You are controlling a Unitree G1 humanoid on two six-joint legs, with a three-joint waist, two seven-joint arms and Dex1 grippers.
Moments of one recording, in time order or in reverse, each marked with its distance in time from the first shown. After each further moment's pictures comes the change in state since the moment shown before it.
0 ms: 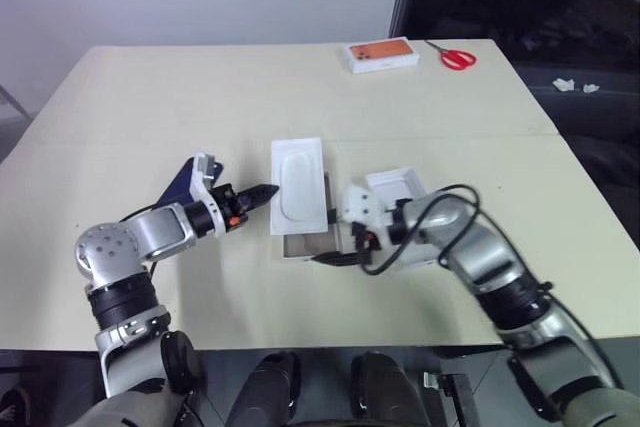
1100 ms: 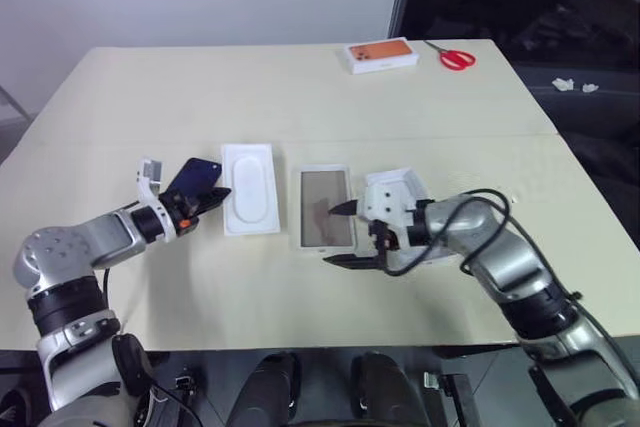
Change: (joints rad) left arm 0.001 0.221 0.041 0.161 0.114 -0.042 -0.221; right arm 0.026 0.056 0.060 0.042 -0.020 -0.070 -0.122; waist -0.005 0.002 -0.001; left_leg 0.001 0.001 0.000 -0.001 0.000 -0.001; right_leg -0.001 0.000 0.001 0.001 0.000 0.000
